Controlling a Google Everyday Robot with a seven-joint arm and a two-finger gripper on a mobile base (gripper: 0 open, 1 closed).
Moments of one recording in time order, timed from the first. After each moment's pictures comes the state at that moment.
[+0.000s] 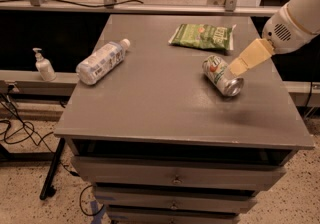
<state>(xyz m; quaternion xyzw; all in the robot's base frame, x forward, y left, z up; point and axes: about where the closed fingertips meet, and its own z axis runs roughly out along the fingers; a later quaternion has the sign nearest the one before) 0.556 -0.223 0.913 -0.32 0.92 0.09 0.21</state>
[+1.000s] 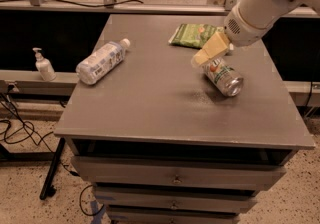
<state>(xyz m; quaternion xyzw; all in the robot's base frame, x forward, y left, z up) 0.612 -0.173 0.894 -0.25 0.95 0.06 0.21</state>
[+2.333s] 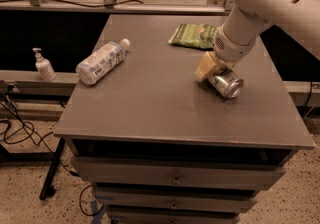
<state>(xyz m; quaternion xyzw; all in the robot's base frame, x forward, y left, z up) 0.624 -0.165 0.831 -0.21 0.97 0.05 0.15</state>
